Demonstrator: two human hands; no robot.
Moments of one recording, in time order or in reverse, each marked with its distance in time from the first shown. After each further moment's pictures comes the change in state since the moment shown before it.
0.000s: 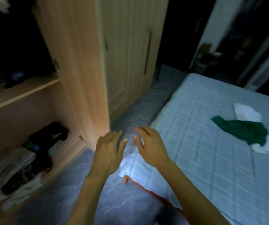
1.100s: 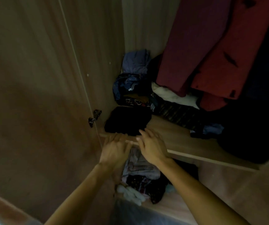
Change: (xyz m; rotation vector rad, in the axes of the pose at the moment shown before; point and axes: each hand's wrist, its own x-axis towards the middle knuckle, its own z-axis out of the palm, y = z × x) left_hand 0.028 -0.415 -0.302 0.678 0.449 -1.039; right_hand 0.354 -0.474 0.324 0.254 -0.543 -1.056
